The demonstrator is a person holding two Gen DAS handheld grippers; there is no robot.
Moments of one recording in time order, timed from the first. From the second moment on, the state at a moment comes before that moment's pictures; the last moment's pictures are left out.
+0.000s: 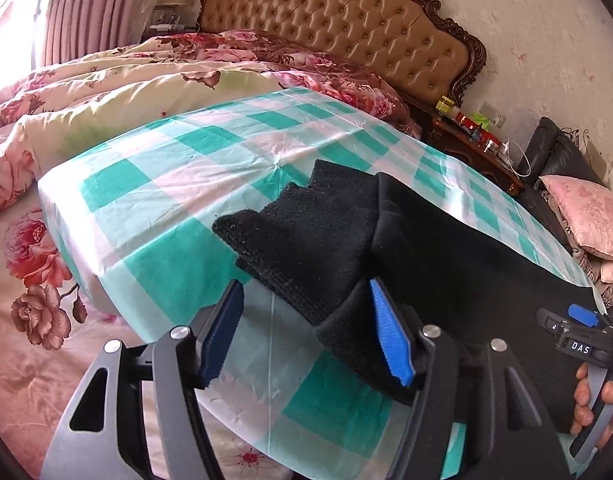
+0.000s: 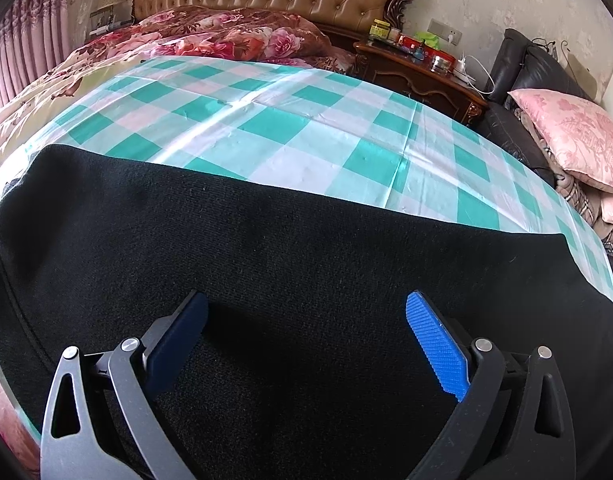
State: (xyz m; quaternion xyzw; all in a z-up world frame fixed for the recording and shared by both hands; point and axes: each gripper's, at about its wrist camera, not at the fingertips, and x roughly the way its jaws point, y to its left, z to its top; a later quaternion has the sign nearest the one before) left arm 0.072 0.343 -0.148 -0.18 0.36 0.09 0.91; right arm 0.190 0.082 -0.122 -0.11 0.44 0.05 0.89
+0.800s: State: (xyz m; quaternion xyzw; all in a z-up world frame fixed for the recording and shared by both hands) left arm 0.073 0.344 -0.148 -0.18 0.36 0.08 0.91; right arm 0.170 0.144 -0.060 -0.15 0.36 0.06 0.92
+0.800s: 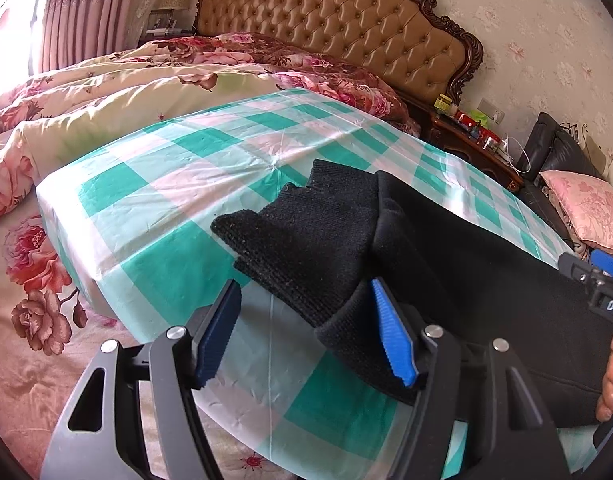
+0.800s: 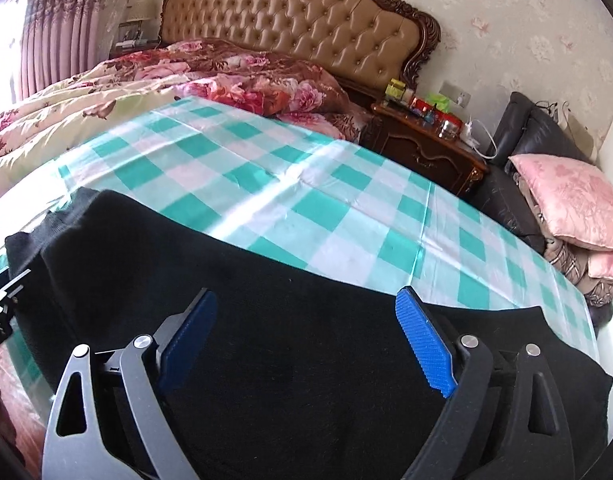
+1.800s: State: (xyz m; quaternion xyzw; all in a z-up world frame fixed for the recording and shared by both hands) left arm 0.070 0.352 -0.147 -0.22 0.35 0.07 0.91; right arm 0.225 0.149 -0.118 -0.17 0.45 0.05 0.88
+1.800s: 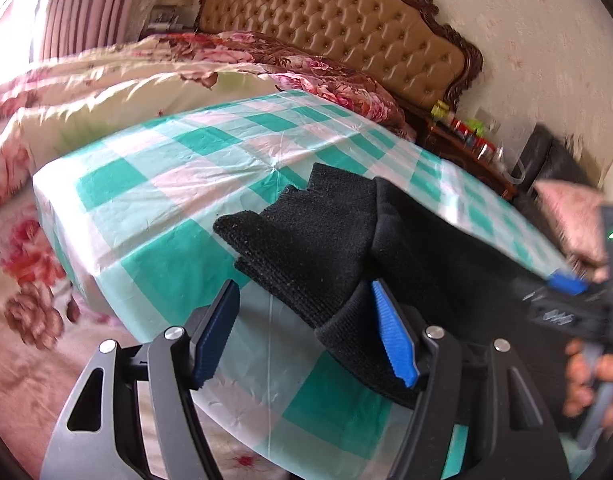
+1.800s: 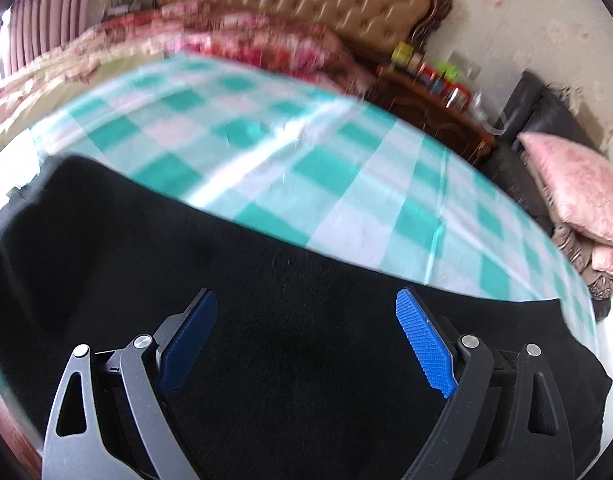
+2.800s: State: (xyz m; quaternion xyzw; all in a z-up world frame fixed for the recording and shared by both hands) left arm 0.100 0.427 -0.171 -0.56 0.34 0.03 0.76; right arm 0.230 0.108 -0.104 -0.07 0.45 0.11 0.88
